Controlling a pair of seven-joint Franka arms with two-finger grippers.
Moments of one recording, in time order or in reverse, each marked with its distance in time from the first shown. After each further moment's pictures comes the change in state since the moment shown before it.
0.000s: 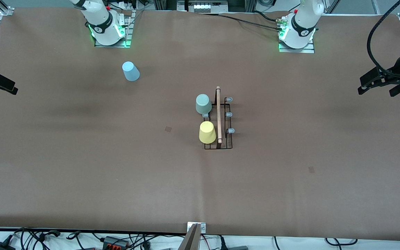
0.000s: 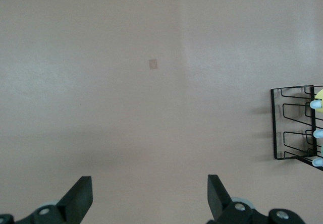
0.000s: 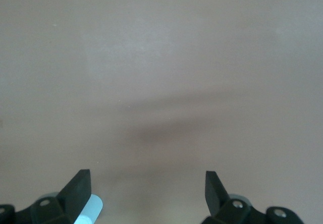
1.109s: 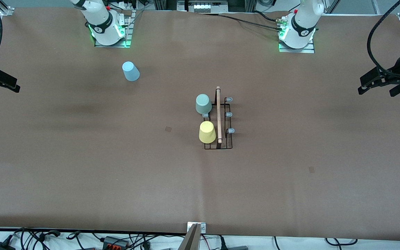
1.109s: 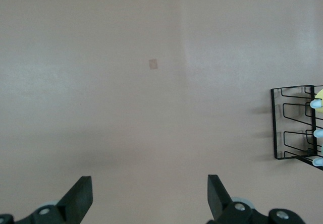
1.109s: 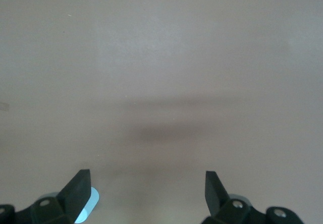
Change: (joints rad) left arm 0.001 0.000 0.000 0.000 0.000 0.000 0.003; right arm 0.001 0.000 0.001 0.007 0.024 -0.008 -0.073
